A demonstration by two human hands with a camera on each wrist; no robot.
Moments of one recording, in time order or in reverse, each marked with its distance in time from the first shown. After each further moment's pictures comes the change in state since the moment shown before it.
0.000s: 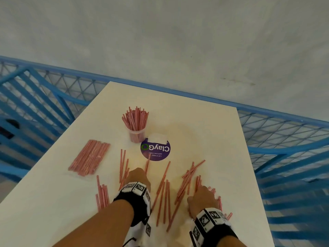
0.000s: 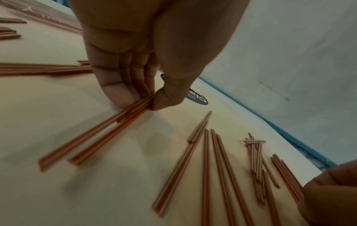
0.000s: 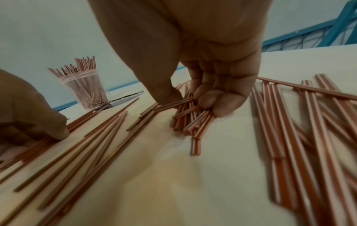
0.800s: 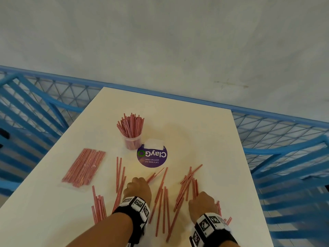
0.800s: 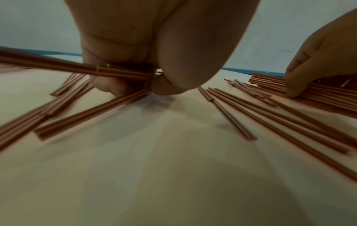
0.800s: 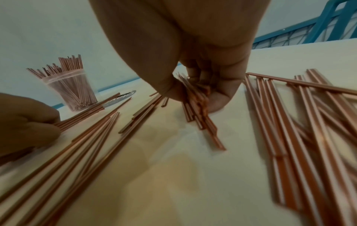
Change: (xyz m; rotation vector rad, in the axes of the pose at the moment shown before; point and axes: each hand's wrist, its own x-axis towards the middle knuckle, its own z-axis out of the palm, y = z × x) left_hand -0.001 0.003 0.031 0.472 0.155 0.160; right_hand 0.014 0.004 0.009 0.033 0.071 0.022
